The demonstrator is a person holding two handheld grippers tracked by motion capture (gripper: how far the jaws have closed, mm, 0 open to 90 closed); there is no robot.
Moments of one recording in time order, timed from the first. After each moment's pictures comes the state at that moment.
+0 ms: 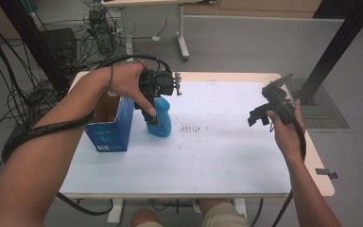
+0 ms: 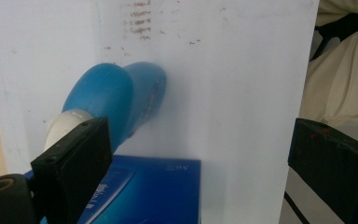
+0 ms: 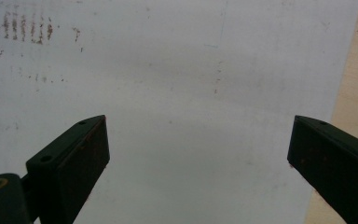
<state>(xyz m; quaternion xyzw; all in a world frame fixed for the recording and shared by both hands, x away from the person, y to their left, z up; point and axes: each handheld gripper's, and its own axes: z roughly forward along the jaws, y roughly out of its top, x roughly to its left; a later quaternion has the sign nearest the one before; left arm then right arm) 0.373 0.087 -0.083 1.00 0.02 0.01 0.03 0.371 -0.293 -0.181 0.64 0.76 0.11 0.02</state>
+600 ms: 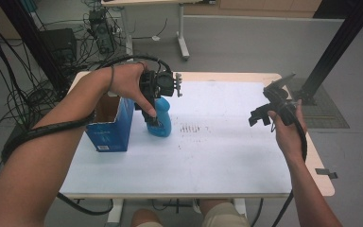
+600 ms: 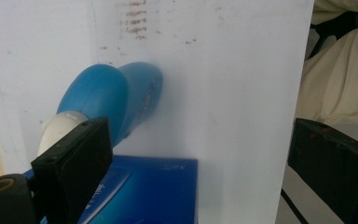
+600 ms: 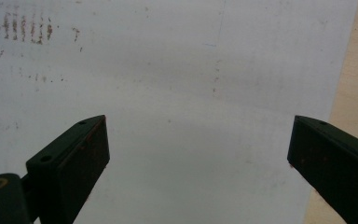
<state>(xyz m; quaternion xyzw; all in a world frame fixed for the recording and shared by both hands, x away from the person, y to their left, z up) 0.371 0.084 -0.082 1.00 0.02 0.01 0.03 0.368 -0.296 -0.181 0.64 0.76 0.11 0.02</state>
